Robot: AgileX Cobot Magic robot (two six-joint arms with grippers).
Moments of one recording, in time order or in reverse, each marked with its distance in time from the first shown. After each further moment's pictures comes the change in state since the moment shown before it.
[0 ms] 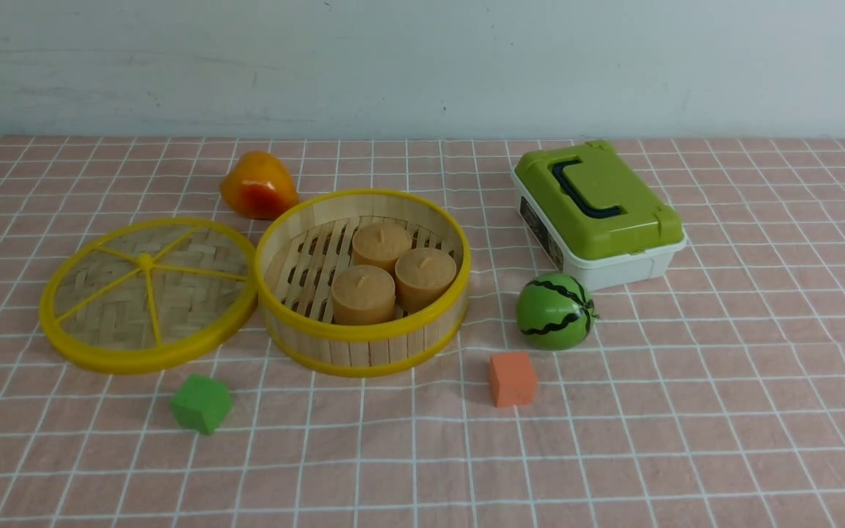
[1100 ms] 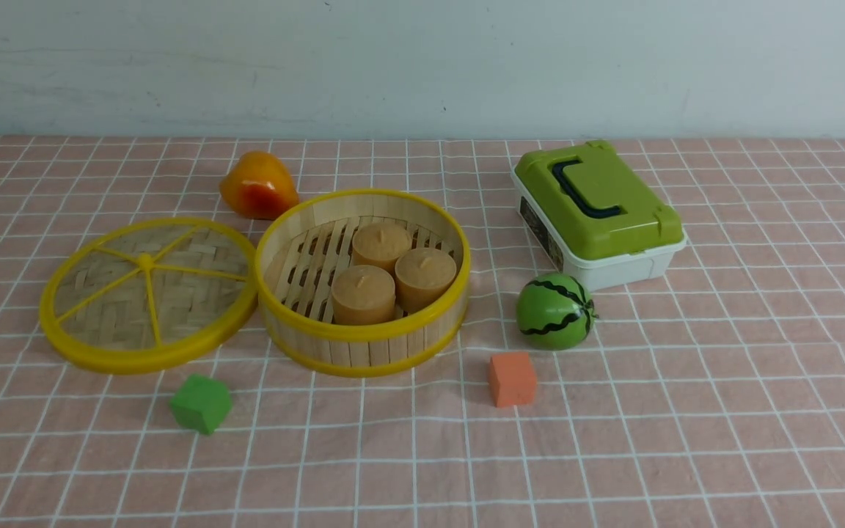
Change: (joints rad) right arm 0.000 0.000 0.000 0.000 0.000 0.000; left arm 0.000 0.000 0.000 0.000 0.000 0.000
